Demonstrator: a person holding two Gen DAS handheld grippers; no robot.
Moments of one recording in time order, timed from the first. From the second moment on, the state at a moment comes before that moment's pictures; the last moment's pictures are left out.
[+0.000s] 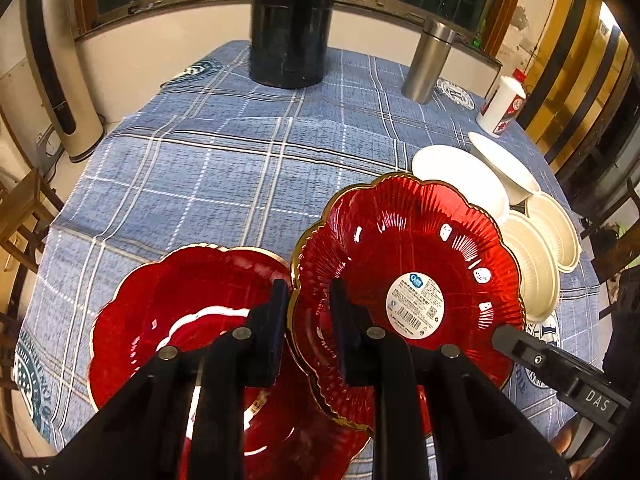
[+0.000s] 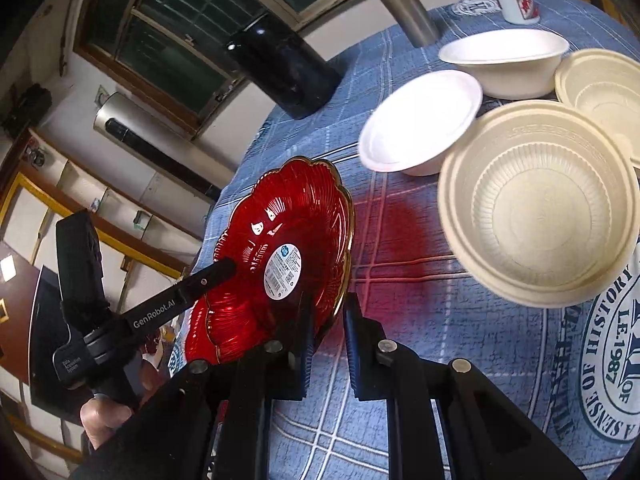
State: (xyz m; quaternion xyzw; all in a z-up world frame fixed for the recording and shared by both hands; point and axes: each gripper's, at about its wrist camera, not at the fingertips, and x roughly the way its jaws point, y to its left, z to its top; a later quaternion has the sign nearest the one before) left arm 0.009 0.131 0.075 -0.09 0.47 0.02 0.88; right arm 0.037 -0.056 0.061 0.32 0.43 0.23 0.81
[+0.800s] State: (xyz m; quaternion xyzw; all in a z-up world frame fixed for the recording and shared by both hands) left arm -0.082 0.214 0.047 -0.15 0.45 0.11 0.87; right arm 0.022 0.058 0.068 0.20 0.46 0.31 0.81
